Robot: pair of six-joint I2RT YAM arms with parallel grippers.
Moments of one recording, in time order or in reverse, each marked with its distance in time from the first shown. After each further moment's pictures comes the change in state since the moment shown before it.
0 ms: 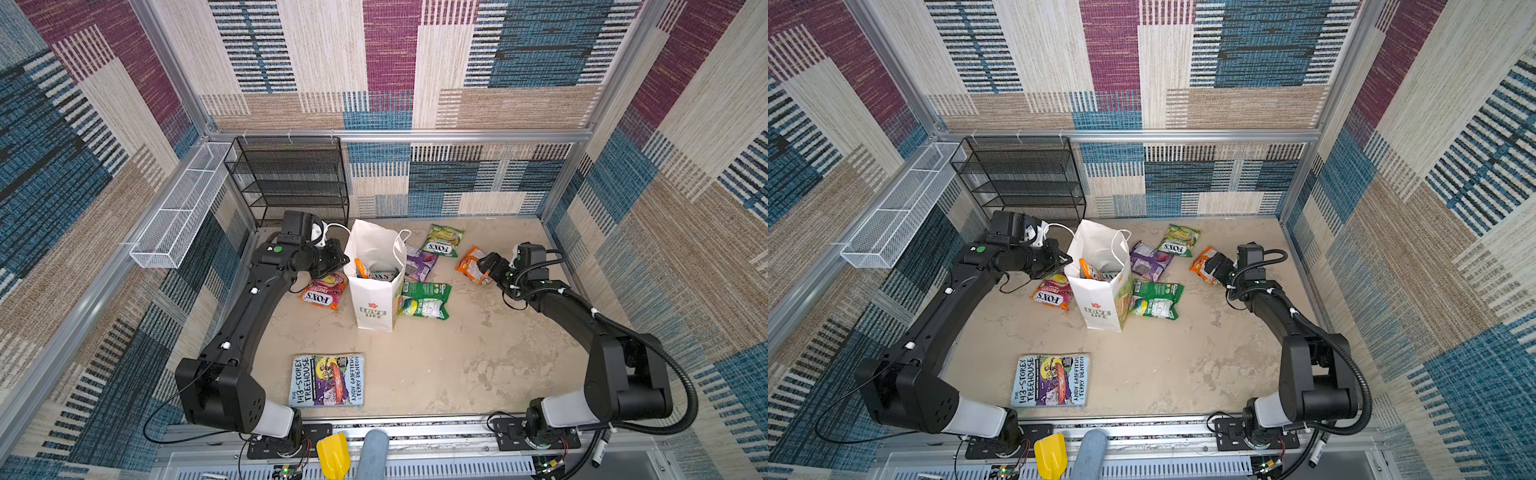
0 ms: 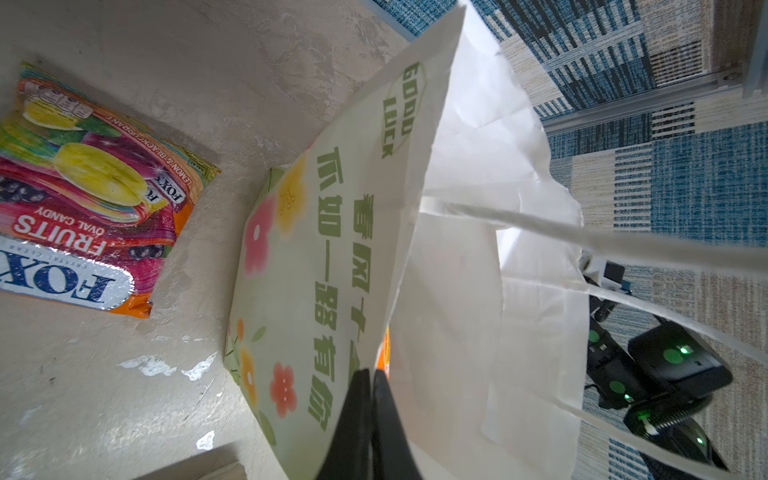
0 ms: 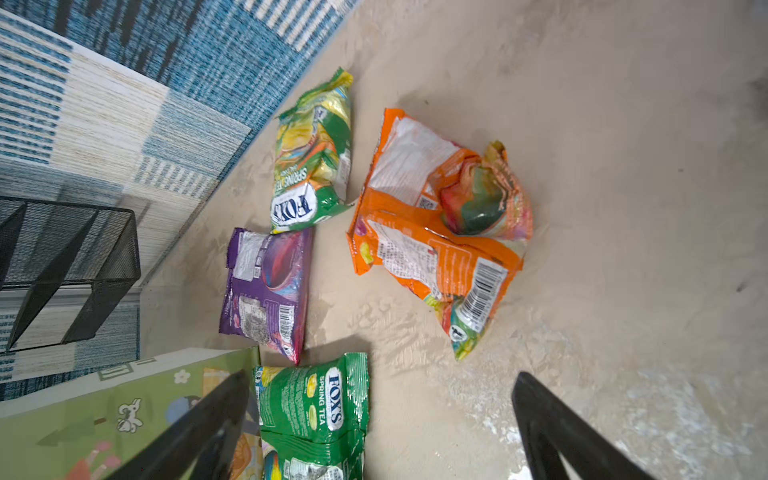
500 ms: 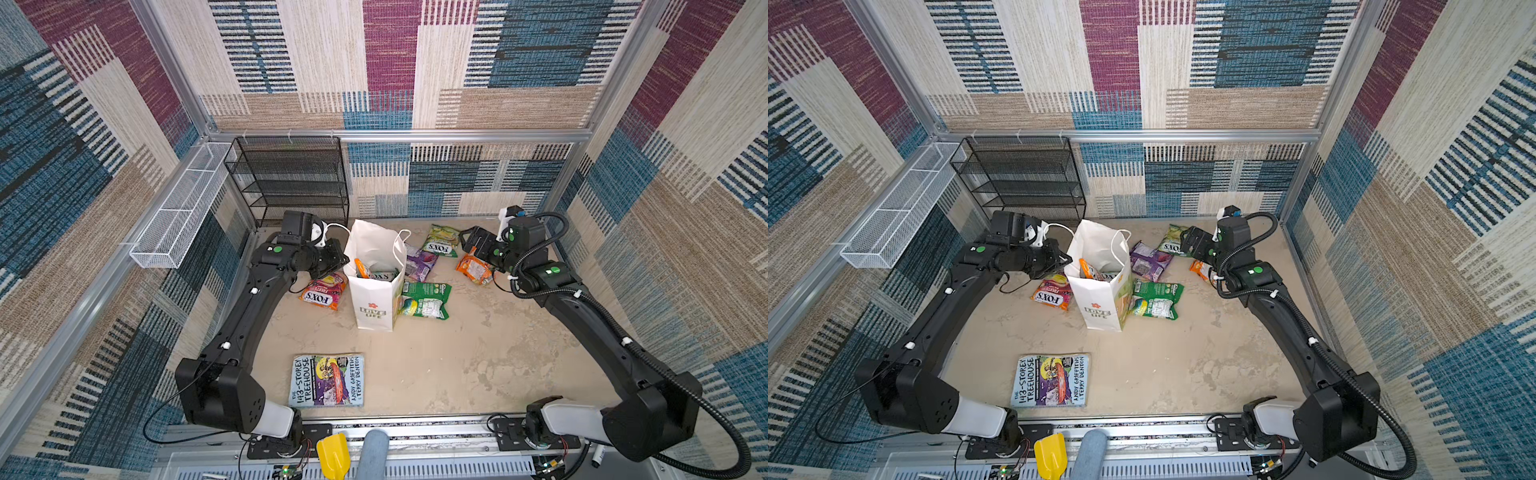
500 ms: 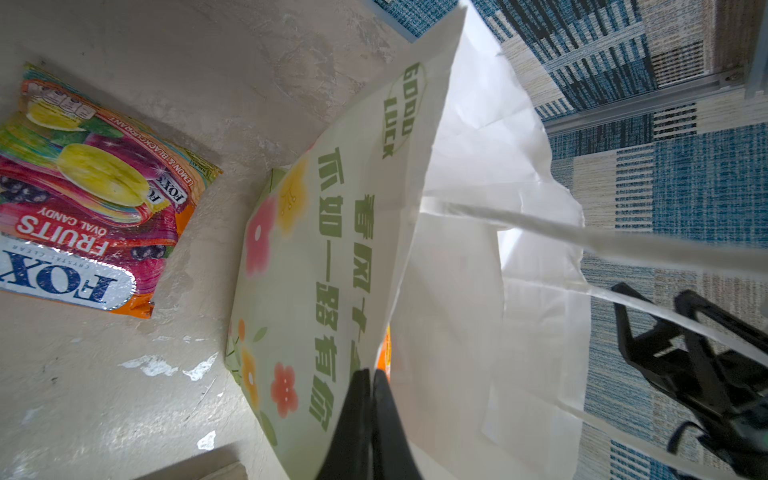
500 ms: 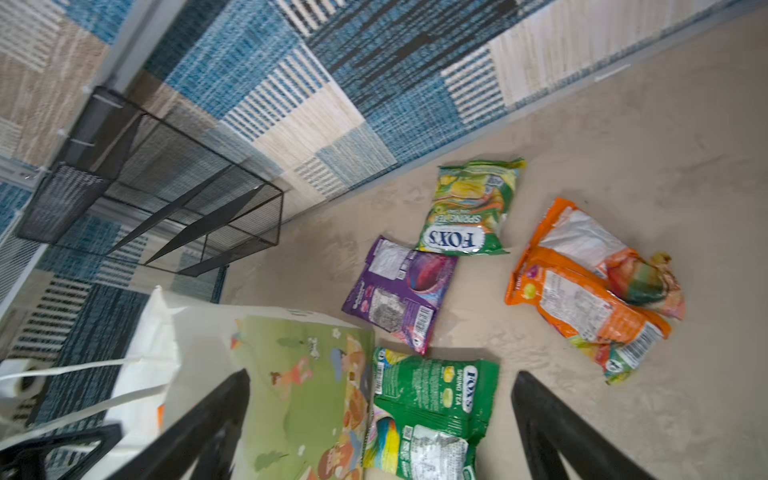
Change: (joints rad) left arm 0.000 0.000 0.000 0.000 -0.007 0.000; right arm 0.236 -0.185 0.264 -0.214 0.142 -0.083
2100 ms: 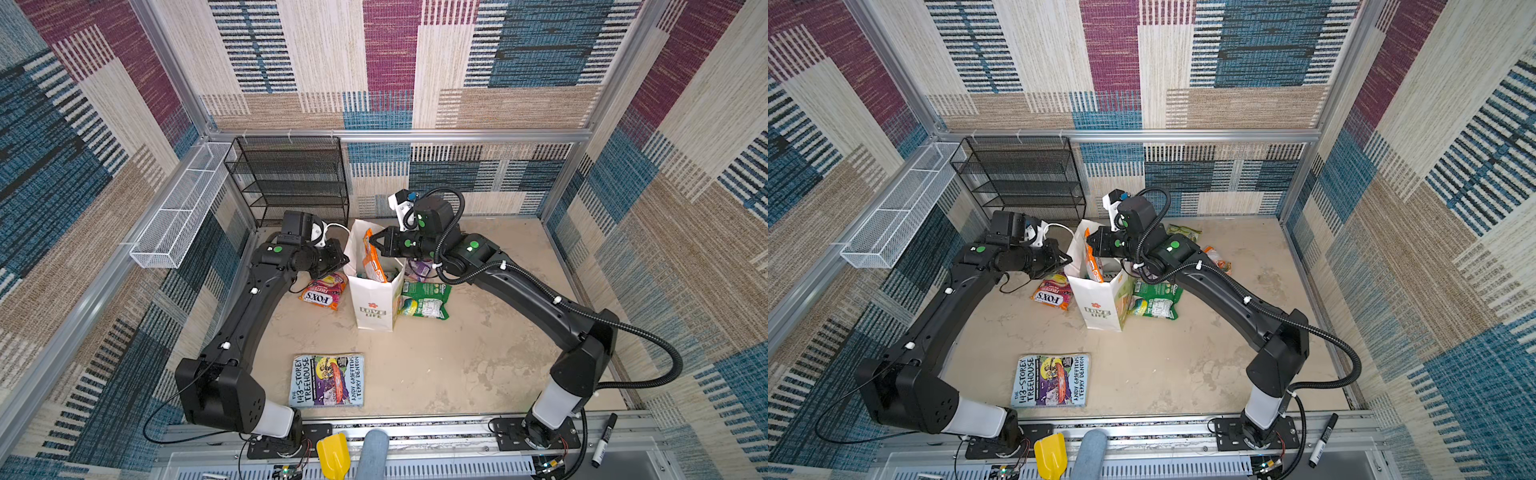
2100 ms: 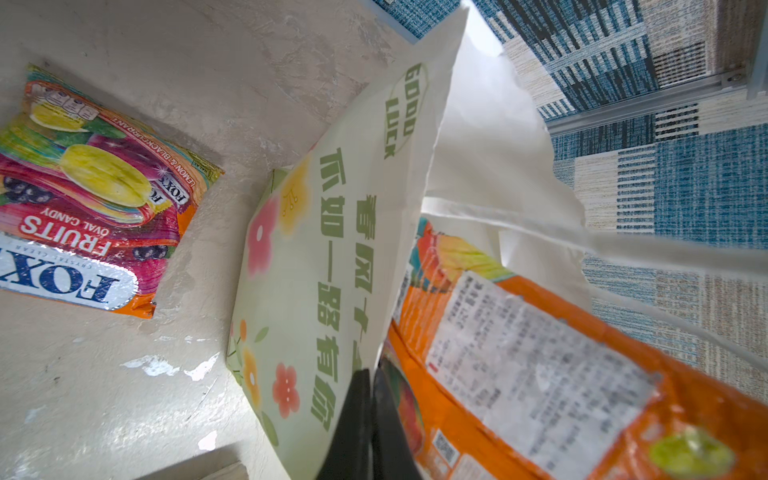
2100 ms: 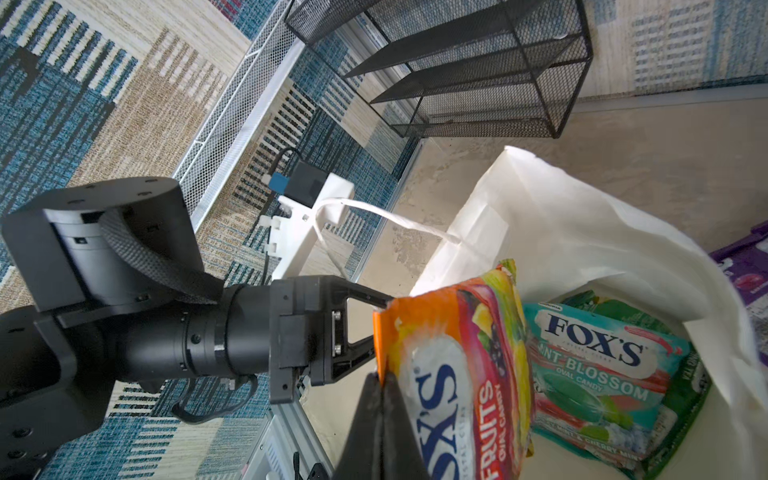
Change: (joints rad) left arm 0.000 -0.001 0.000 0.000 -0.004 0.000; right arm 0.505 0.443 0.640 -0.098 -0.165 0.019
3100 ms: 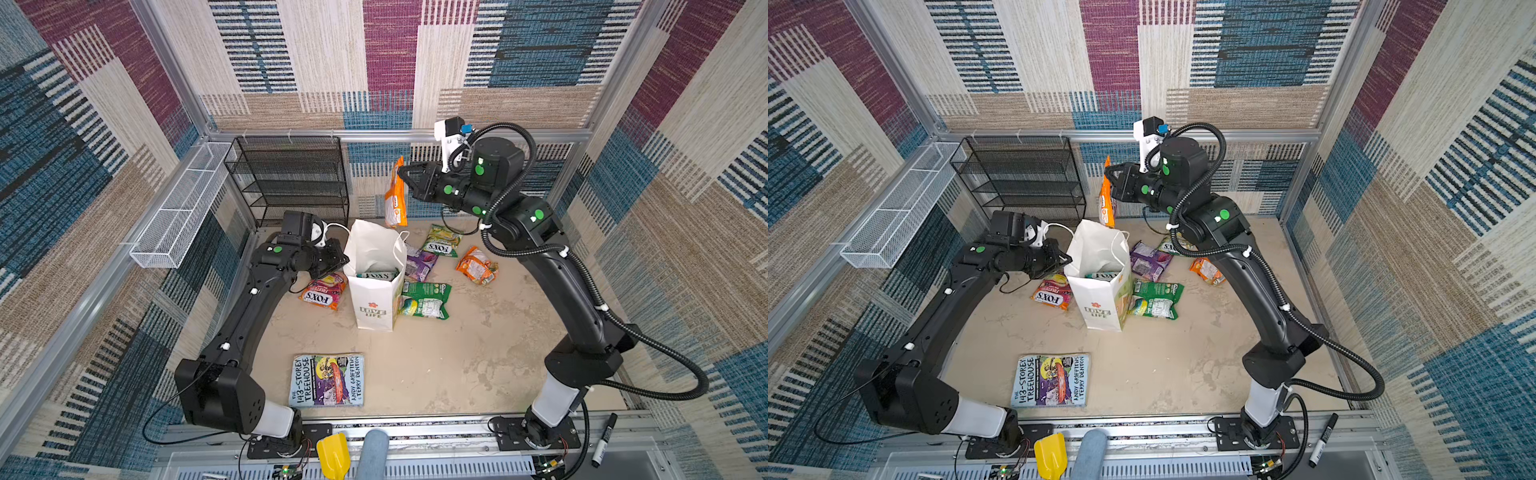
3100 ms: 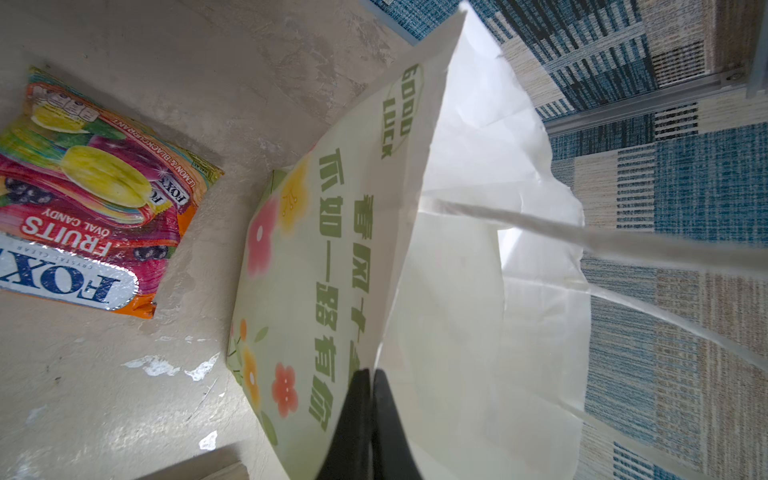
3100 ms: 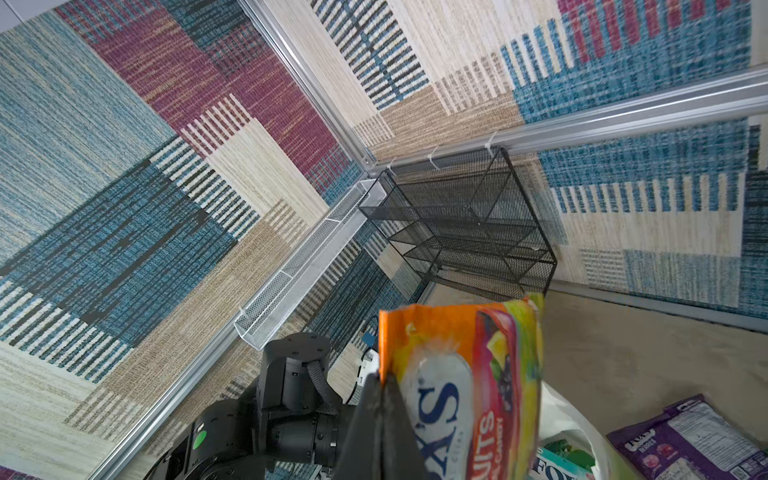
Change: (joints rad) left arm -0.002 -0.002 0.000 -0.001 -0.003 0.001; right arm -0.090 0.046 0.545 -0.203 0.041 -0.093
